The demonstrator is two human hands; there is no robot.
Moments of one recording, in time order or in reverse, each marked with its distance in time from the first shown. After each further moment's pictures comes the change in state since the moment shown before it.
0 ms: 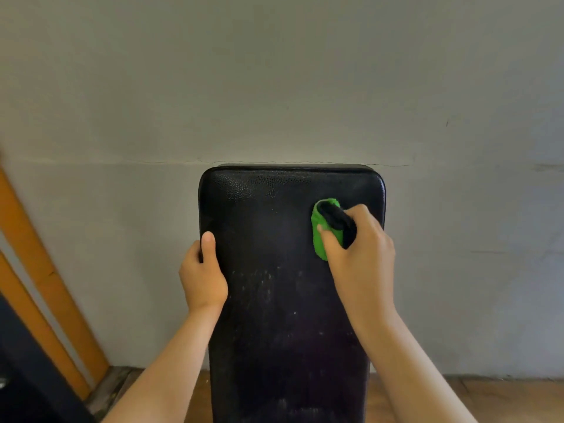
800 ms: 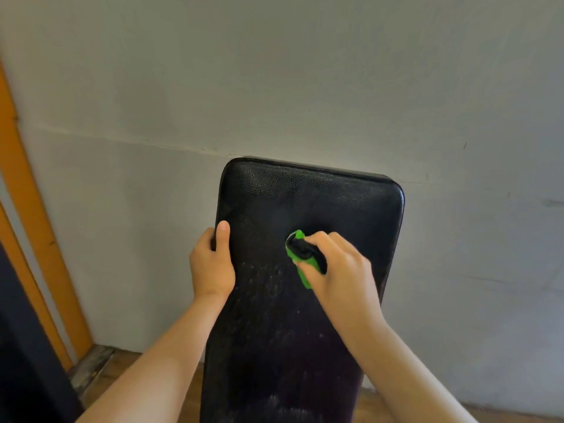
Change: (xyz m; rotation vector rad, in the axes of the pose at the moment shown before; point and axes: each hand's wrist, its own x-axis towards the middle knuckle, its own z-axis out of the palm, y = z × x) left_hand 0.005 -0.007 -0.001 -0.033 -0.018 0.007; right_hand -0.014 -0.002 0.012 -0.214 -0.338 -0.354
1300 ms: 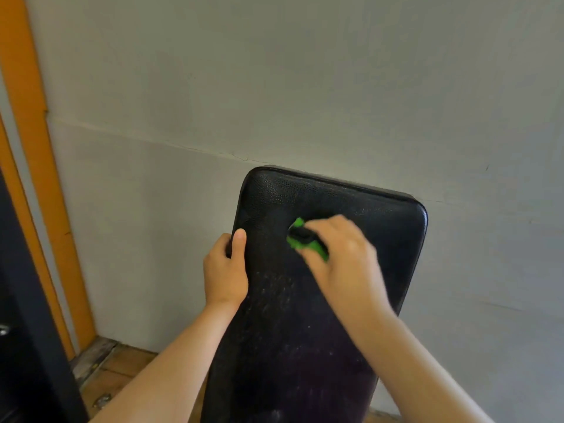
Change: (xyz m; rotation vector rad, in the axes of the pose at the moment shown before) left_hand 0.002 -0.006 -0.001 -0.045 0.000 0.026; right_hand 0.036 -0.012 0.006 -0.015 0.049 -0.144
